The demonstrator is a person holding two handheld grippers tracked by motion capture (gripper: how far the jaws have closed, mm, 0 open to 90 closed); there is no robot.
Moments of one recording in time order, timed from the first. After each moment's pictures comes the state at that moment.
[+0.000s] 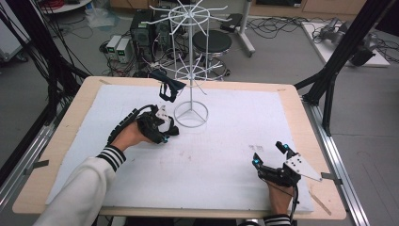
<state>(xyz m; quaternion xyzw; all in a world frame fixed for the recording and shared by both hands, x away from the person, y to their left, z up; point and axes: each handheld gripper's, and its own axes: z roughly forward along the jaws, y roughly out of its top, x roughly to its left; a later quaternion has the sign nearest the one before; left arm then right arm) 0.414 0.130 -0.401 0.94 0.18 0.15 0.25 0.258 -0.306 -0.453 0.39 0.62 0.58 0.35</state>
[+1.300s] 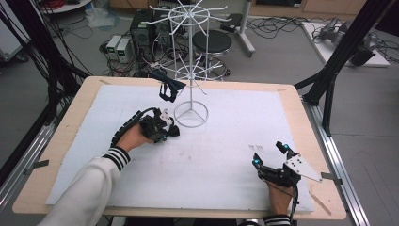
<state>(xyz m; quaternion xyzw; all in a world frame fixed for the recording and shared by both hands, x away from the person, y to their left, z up) 0.414 0.126 -0.413 0.95 0.19 0.14 0.23 0.257 -0.305 -0.453 0.39 0.62 0.58 0.35</state>
